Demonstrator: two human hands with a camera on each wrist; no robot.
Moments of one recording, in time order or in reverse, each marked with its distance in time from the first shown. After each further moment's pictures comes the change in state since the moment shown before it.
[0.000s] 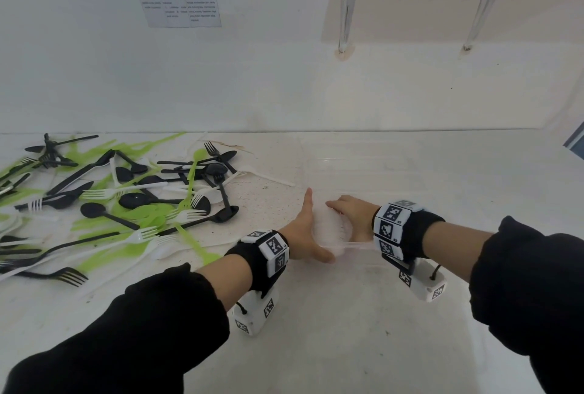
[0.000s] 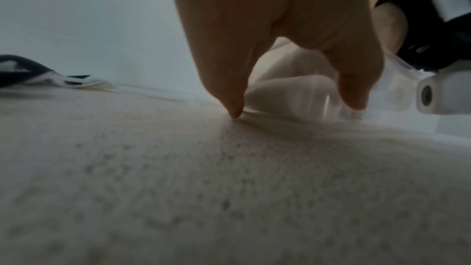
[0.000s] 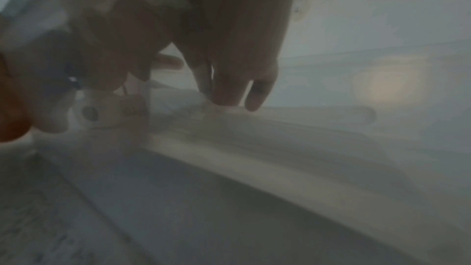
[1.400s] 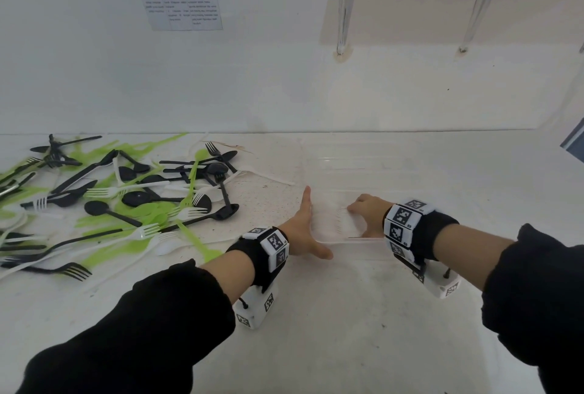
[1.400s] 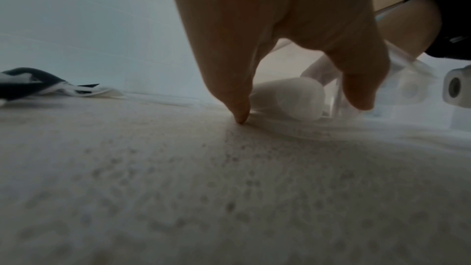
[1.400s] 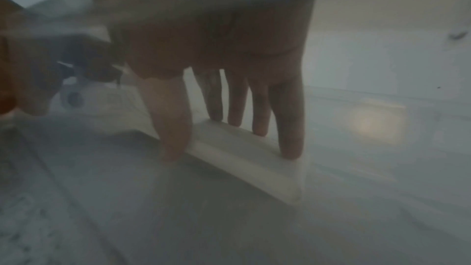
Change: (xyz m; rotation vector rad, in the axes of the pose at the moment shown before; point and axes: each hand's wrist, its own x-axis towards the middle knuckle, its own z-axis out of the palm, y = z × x) left_hand -0.003 0.001 0.002 0.037 0.016 -0.006; right_hand -0.014 0.019 0.007 -0.054 0.041 0.129
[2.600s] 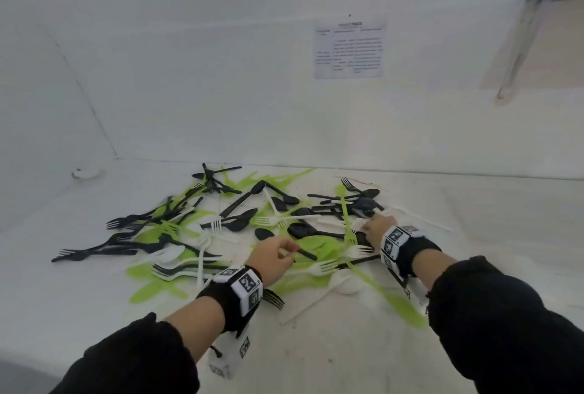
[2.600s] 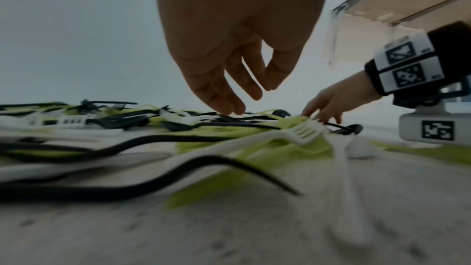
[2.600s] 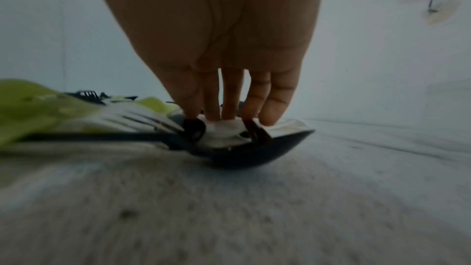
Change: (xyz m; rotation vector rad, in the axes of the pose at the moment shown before) left_hand -0.151 -0.224 -0.221 0.101 0.541 -0.041; right_hand 0.158 -0.263 -0.036 -0.092 0.116 0.037
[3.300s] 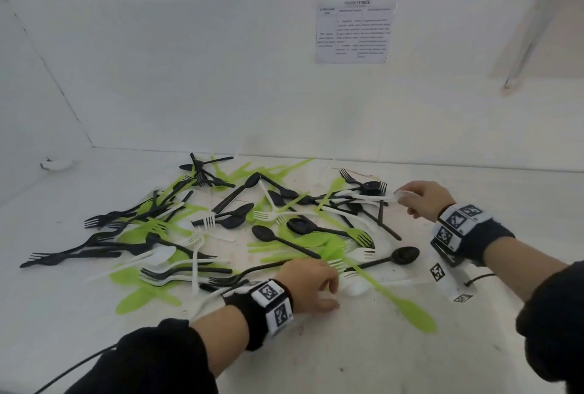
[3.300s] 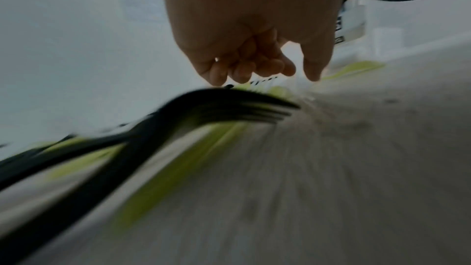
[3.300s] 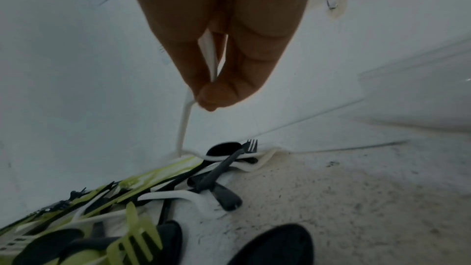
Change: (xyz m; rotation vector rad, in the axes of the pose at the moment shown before) left_hand -0.002 0.009 0.025 0.480 -0.338 0.451; right_hand -0.035 0.042 -0.047 0.891 0.311 0.153
